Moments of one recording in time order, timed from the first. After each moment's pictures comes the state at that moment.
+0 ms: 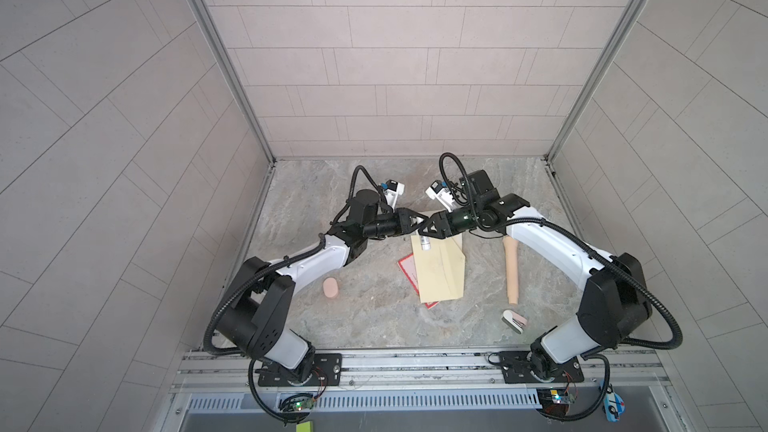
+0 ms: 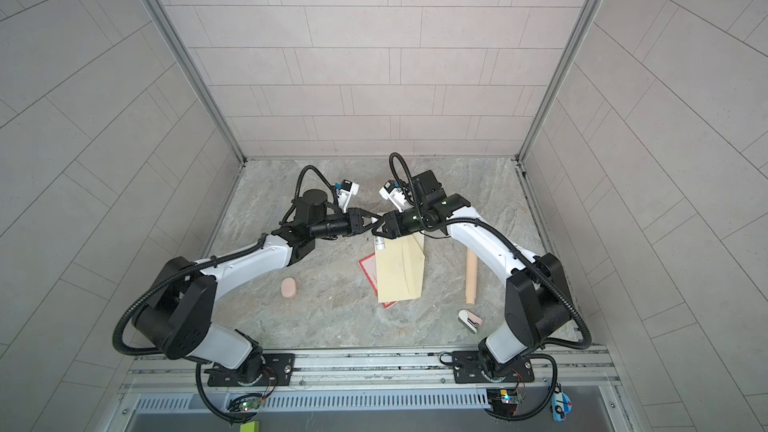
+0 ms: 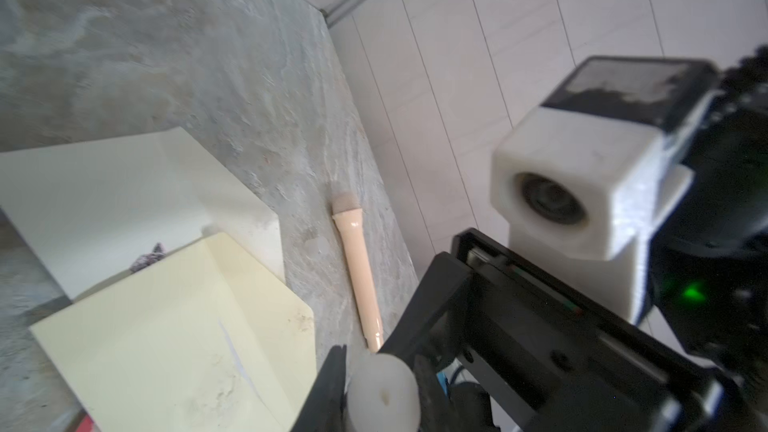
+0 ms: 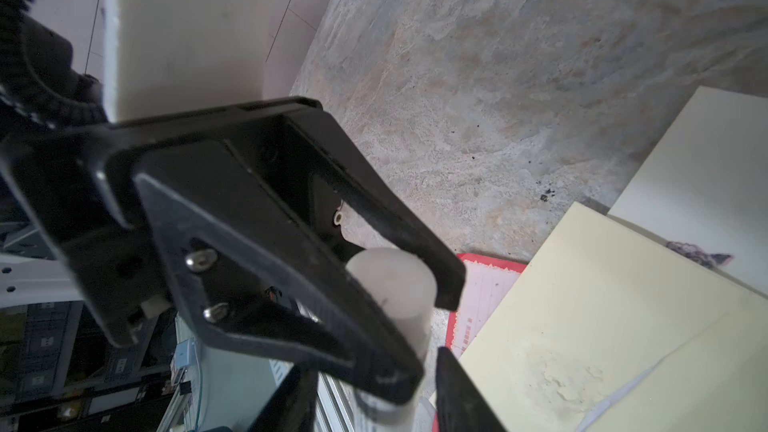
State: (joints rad) left arm -0.53 1.51 0.88 0.28 0.59 -0.83; right arm 0.43 1.55 1.26 -0.58 -0.75 0.24
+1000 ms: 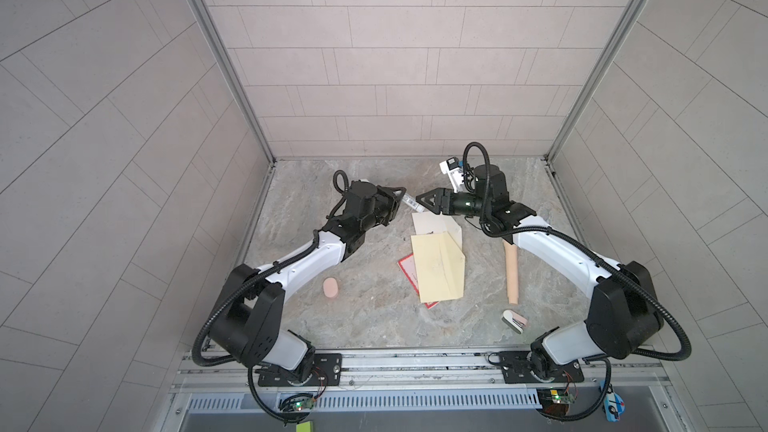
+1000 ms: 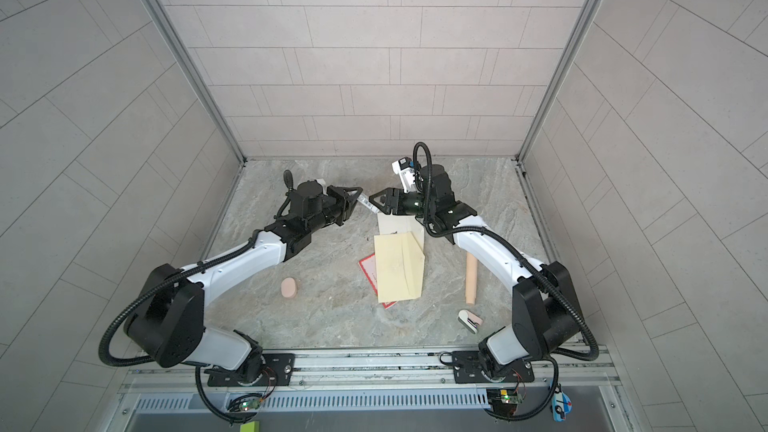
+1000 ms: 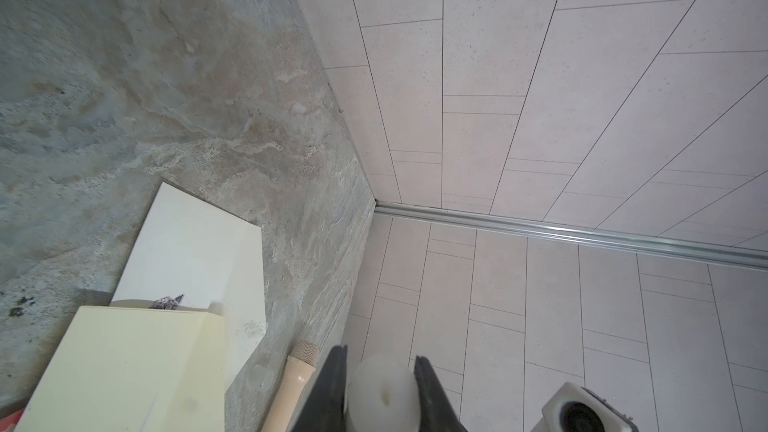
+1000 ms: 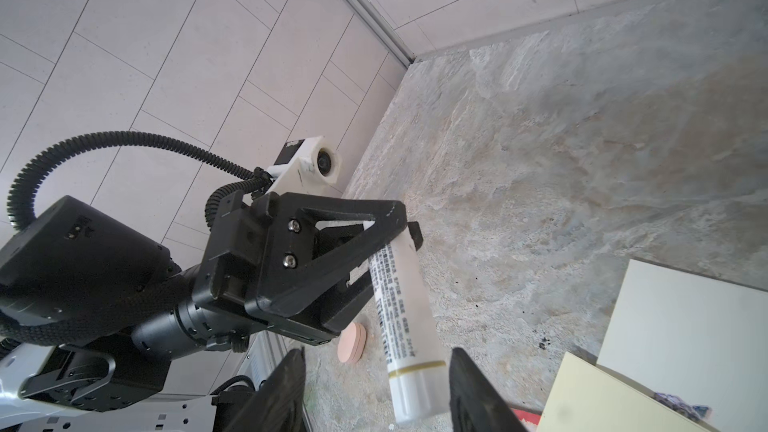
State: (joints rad) left arm -0.53 1.48 0.94 0.25 0.11 -1.52; right arm 0.43 1.48 1.13 -0.02 -0.64 0.61
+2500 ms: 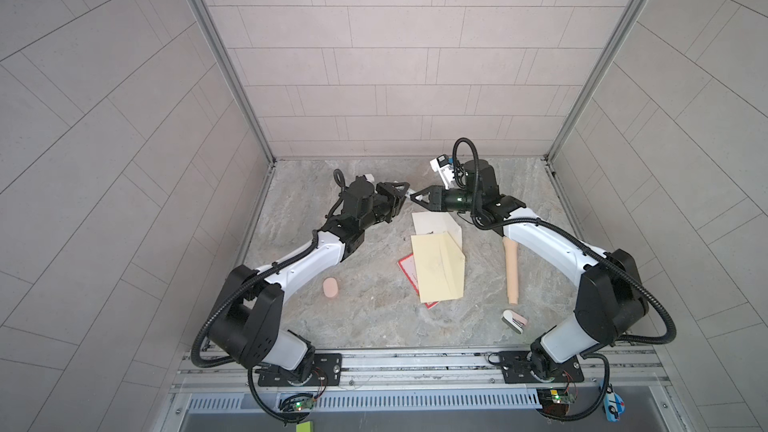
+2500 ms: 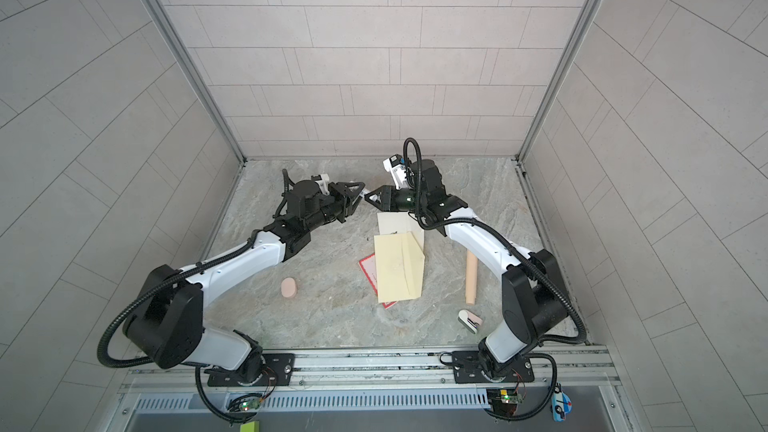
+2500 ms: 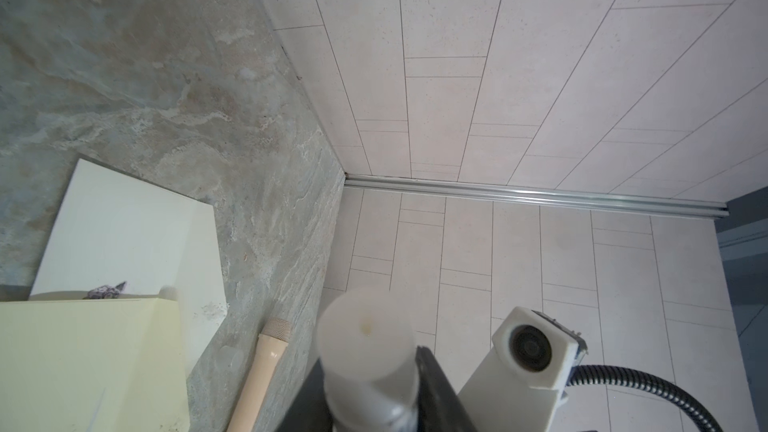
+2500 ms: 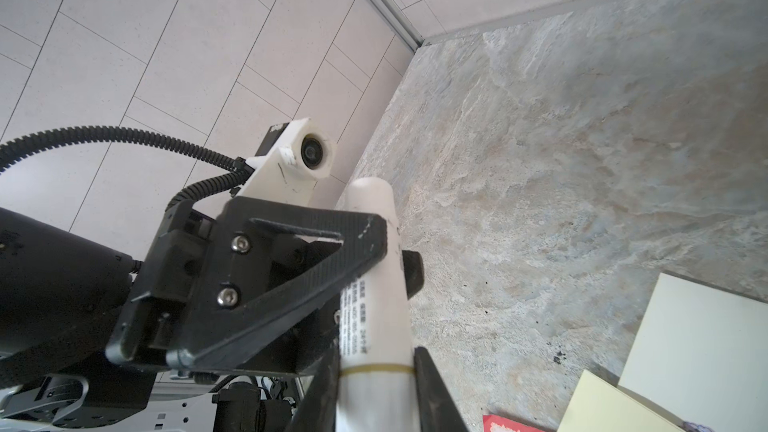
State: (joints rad) left arm -0.52 1.47 0.95 0.32 0.22 -1.49; right arm 0.44 1.58 1.23 -0.07 -0.67 0.59
